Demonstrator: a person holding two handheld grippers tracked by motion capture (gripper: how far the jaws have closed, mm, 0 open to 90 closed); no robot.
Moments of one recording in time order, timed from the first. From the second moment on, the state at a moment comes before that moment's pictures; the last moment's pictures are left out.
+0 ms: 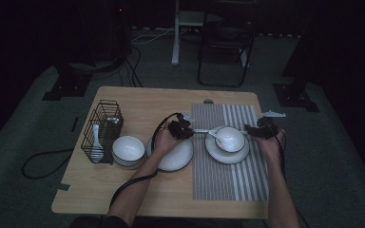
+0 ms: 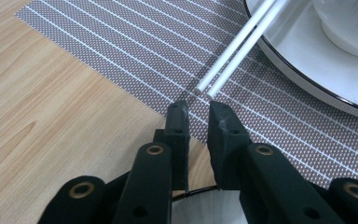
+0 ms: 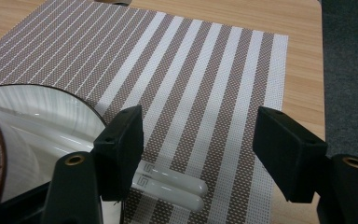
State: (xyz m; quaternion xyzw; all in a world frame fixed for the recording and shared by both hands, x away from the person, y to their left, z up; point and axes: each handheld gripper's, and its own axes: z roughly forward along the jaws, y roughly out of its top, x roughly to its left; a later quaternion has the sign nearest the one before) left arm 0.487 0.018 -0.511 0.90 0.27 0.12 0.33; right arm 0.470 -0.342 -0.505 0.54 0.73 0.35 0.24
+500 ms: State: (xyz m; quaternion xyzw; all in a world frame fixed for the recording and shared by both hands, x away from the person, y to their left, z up) left arm 0.487 0.024 -0.508 0.89 0.27 0.12 0.34; right arm 0.454 -0.342 -0.492 0.53 0.72 0.37 0.25
